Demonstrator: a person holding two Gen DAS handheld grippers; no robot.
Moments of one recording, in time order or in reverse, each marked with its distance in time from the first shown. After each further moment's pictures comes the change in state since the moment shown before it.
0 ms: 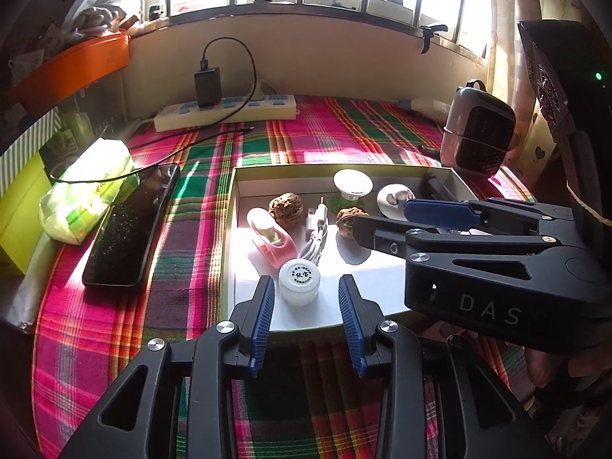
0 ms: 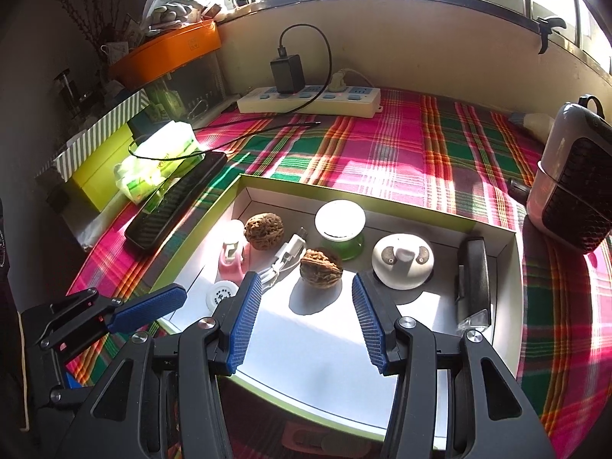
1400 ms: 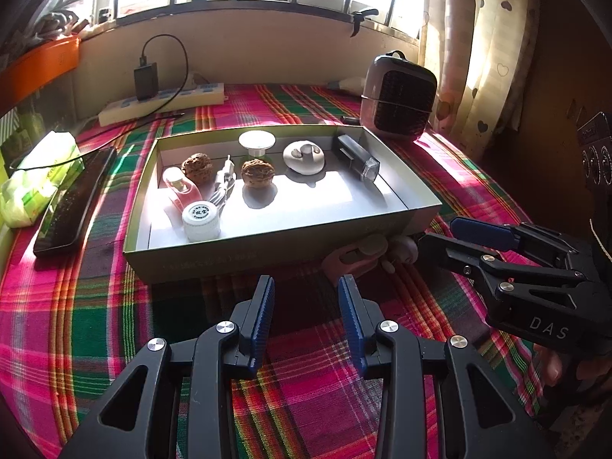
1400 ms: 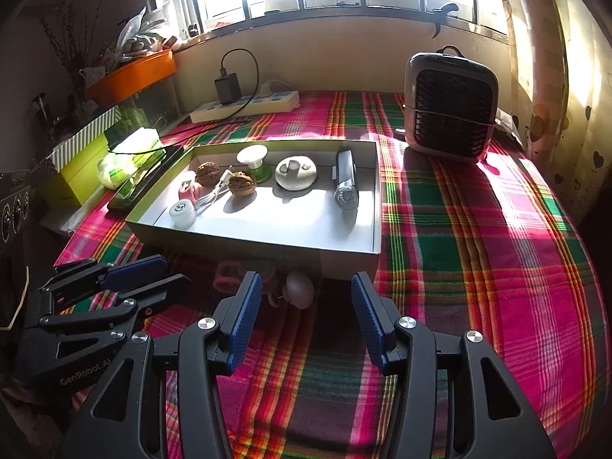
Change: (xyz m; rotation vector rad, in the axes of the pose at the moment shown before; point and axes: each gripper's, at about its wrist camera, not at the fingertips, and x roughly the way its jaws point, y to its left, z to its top) left arm -0.014 -0.042 -0.042 0.084 0.017 -0.192; right arm -0.076 -0.035 -0.097 0.128 -0.086 -0.170
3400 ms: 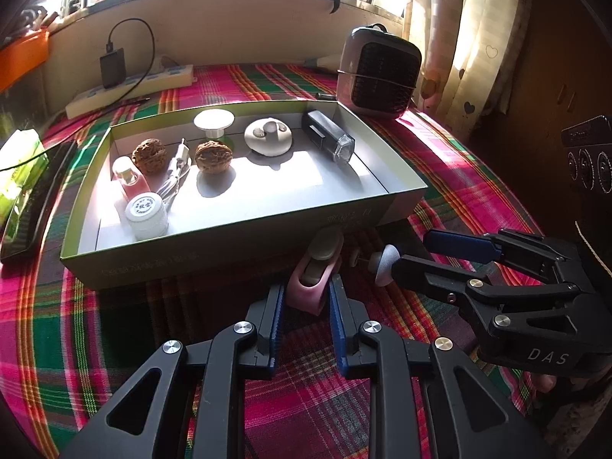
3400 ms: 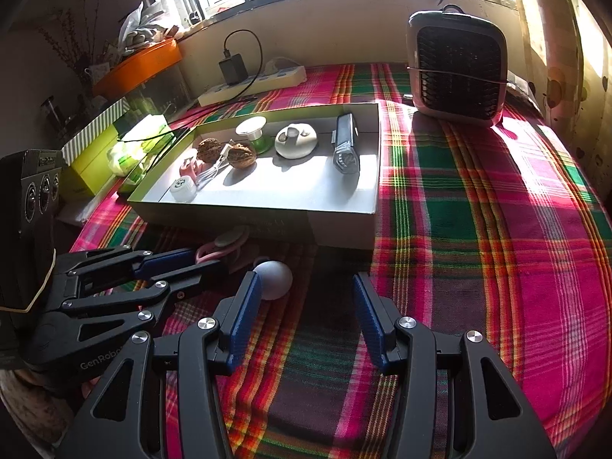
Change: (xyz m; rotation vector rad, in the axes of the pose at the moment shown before) left arm 0.024 -0.017 0.003 0.020 0.073 -0.059; right arm 0.016 -0.013 -0.011 0.016 0.082 0.127
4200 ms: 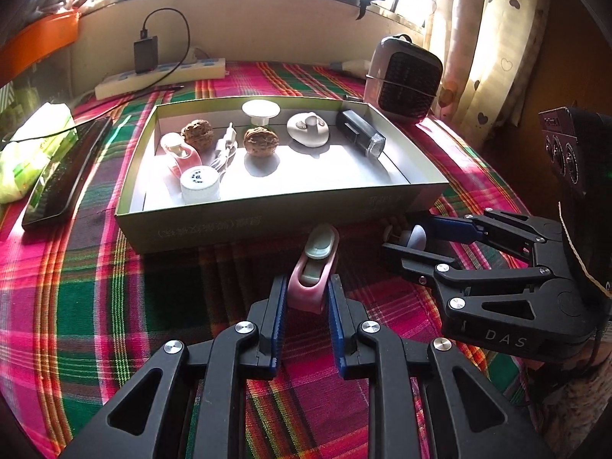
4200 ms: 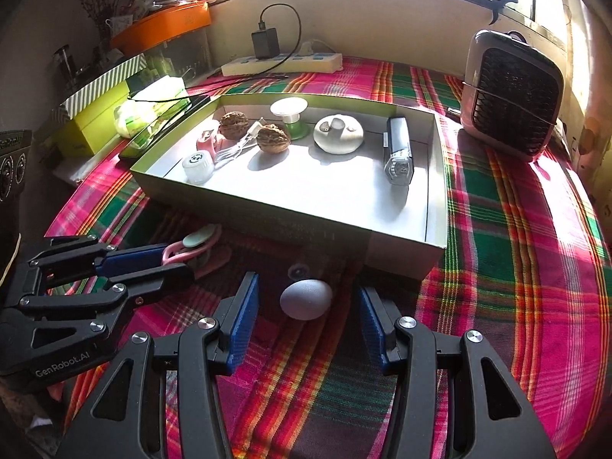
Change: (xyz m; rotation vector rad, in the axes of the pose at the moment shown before) left arm -0.017 0.024 -0.016 -0.056 -0.008 0.028; right arm 0.024 0.031 0.006 -0.179 0.043 -0.059
